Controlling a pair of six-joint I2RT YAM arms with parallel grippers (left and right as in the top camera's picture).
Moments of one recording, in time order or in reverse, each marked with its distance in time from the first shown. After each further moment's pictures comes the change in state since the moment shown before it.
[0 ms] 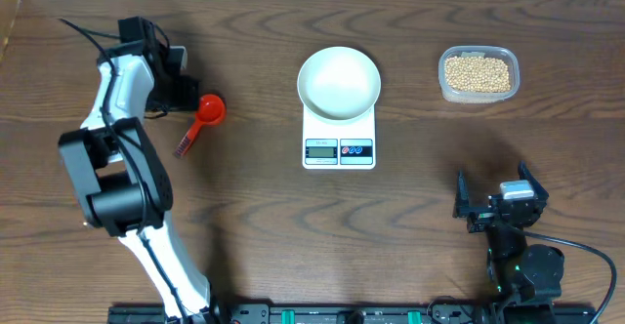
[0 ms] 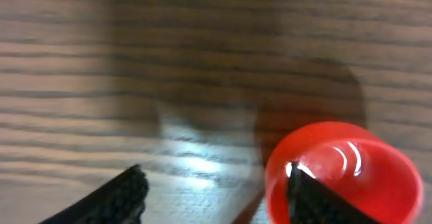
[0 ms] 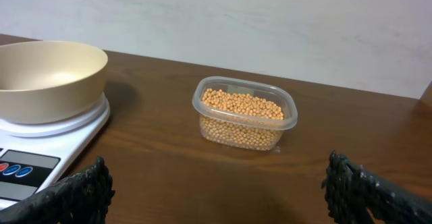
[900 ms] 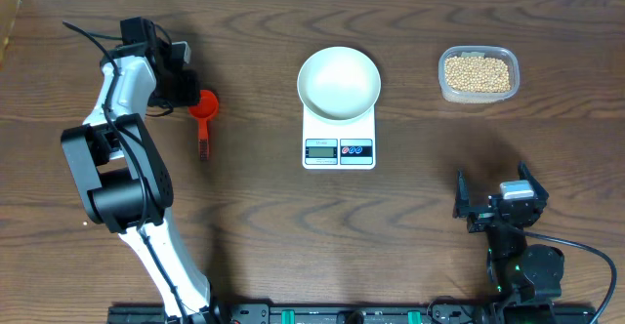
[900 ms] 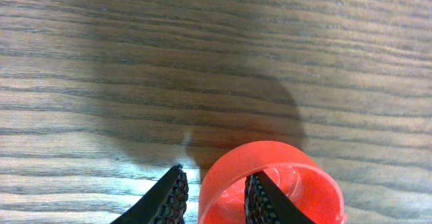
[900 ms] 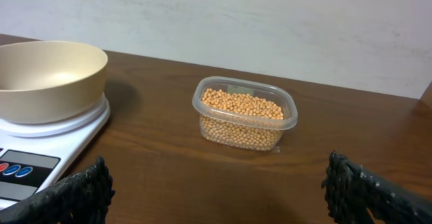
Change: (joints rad) left arm 0.000 0.021 -0.002 0.070 0.109 -0.077; right arm 0.000 0.000 0.000 0.000 0.000 0.000
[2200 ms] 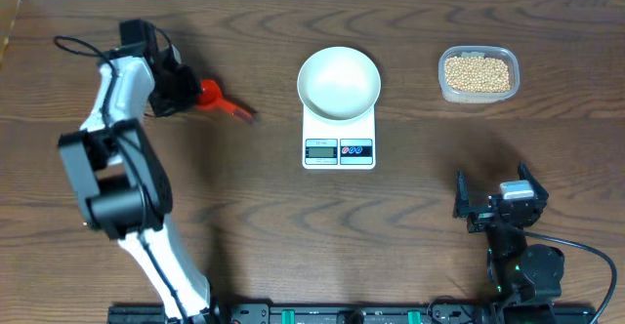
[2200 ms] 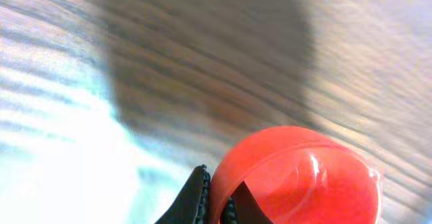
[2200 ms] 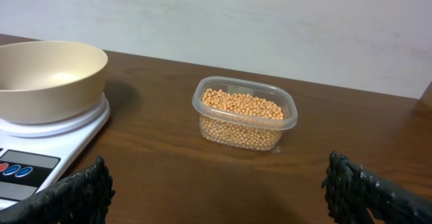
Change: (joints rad) left arm 0.000 -0.069 -0.016 -0.067 0.068 -0.339; right arm 0.000 0.000 0.000 0.000 0.000 0.000
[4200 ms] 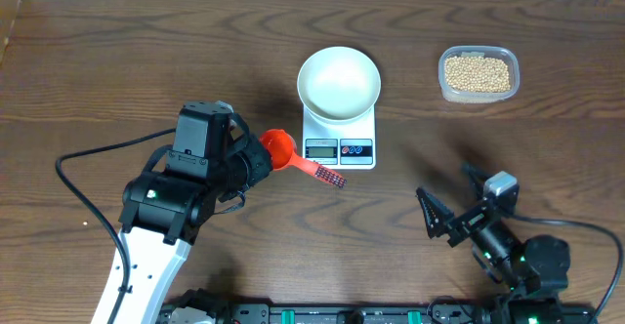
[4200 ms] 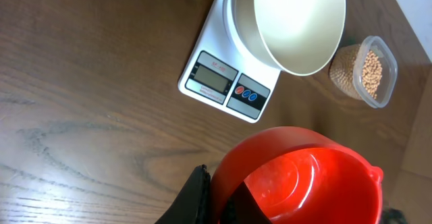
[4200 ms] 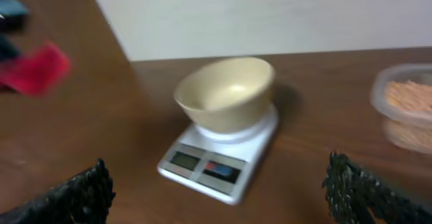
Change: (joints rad) left arm -0.510 -1.030 -0.571 -0.076 -0.032 -0.642; right arm 0.000 0.196 0.115 0.069 -0.541 0.378
